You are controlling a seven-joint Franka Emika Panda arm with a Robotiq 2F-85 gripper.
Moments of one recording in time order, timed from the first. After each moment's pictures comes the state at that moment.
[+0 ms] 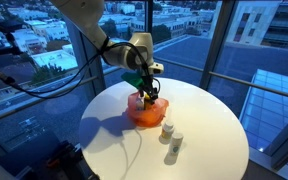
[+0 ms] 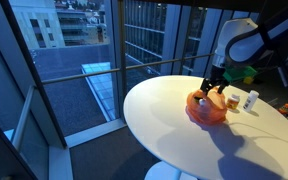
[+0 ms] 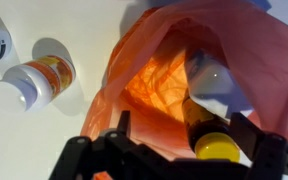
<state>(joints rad) 0.01 0.41 -0.04 -2.06 -0.13 2.48 0.29</state>
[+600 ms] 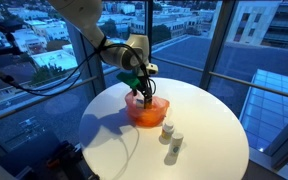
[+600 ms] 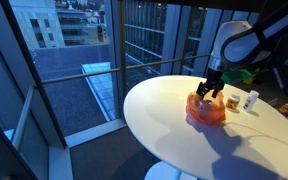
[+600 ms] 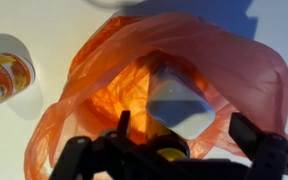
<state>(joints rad) 0.01 0.42 0.01 -2.06 -0.03 2.48 0.16</state>
